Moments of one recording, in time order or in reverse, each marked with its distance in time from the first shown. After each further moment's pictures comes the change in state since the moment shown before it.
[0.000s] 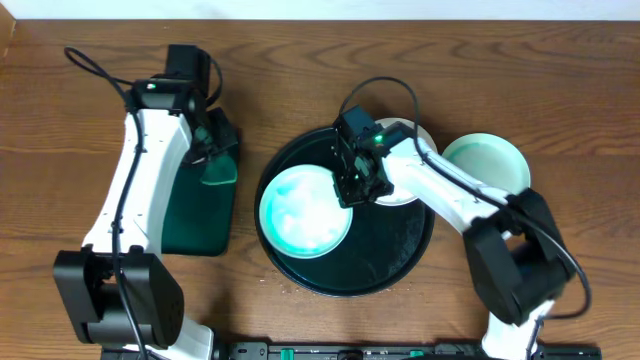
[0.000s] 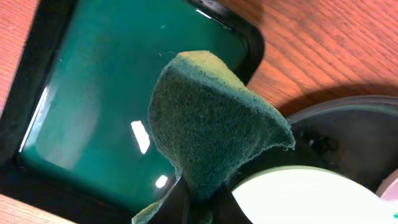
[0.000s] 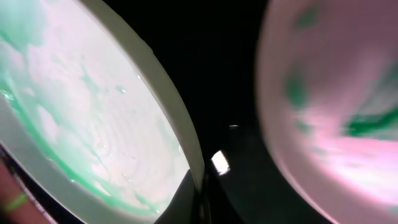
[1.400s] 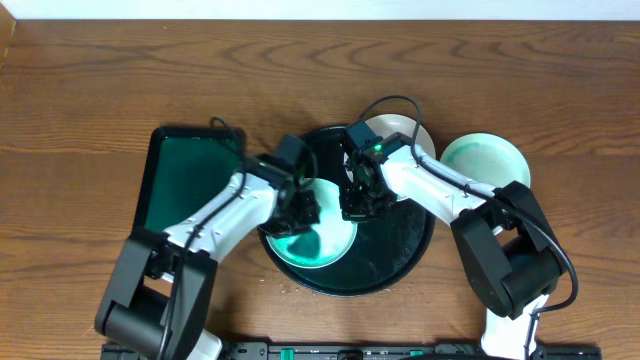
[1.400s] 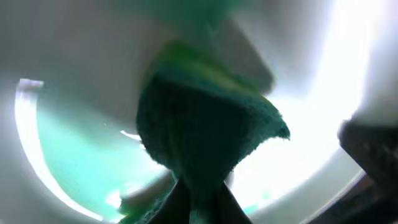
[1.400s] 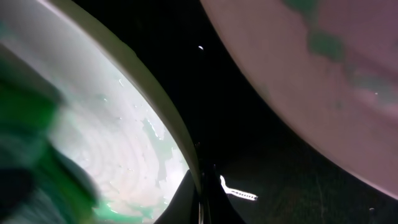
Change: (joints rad) left arm -0.425 -0.015 -0.536 0.411 0.314 -0.151; right arm -0.008 0.060 -0.082 -0.006 -0.090 0.186
